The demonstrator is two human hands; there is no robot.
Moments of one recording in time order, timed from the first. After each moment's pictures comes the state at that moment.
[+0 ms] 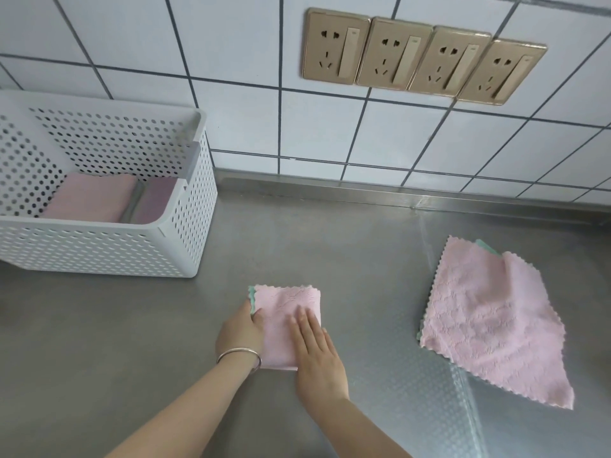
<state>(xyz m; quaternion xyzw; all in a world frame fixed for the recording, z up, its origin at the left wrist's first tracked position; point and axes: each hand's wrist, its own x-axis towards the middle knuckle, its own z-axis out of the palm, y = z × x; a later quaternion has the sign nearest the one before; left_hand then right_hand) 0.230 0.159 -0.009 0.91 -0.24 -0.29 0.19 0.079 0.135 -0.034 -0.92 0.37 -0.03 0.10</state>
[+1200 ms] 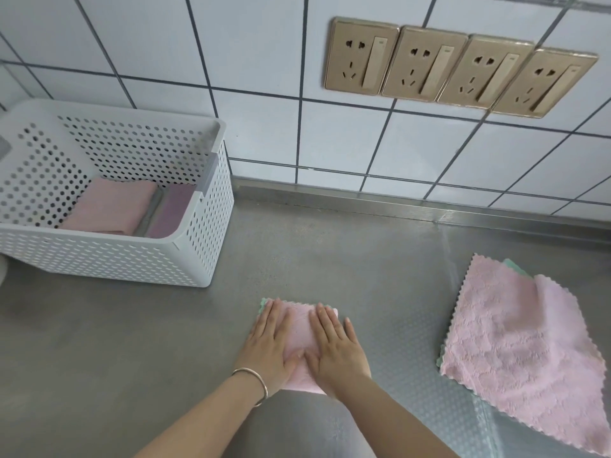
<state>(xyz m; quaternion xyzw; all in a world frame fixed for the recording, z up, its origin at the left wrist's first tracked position) 0.229 0.164 -0.064 0.81 -0.56 -0.15 0.01 0.093 0.079 -0.035 -0.92 0.36 0.11 0.14</state>
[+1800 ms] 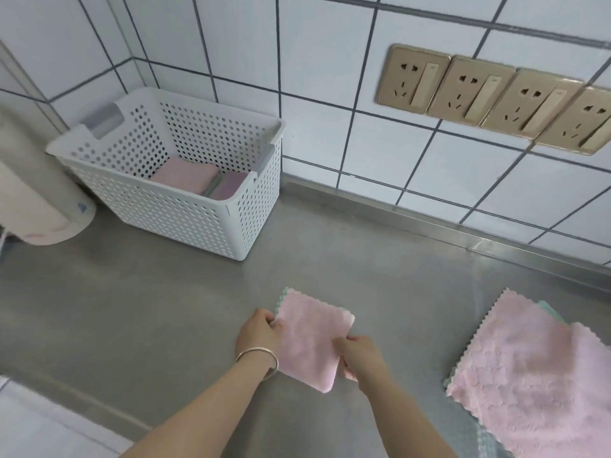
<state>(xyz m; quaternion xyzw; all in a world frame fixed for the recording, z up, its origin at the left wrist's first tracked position) 0.209 0.181 -0.013 0.92 -0.09 -0.26 0.26 0.074 0.075 0.018 -0.56 0.58 0.07 0.59</state>
